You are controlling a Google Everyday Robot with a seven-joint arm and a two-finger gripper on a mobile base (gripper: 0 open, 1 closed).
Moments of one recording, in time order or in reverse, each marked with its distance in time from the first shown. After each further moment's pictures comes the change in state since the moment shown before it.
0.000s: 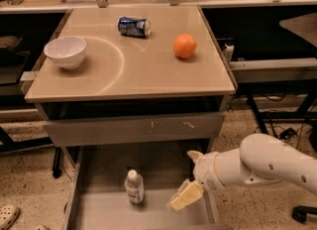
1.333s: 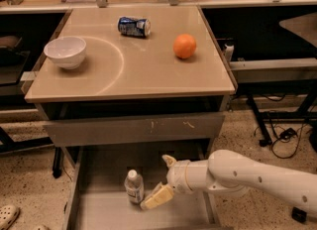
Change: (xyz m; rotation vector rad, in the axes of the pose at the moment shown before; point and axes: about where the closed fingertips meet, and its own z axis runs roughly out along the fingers) arm -0.011 -0.009 0.108 -0.037 -0.168 -0.025
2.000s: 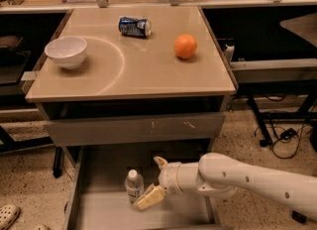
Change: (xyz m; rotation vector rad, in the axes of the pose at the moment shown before) arm 0.001 0.001 0.040 -0.044 -0.056 -0.017
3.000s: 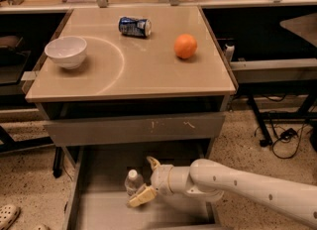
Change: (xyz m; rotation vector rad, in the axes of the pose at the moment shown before) arm 0.003 -0.013 0.043 0.014 -0.093 -0.024
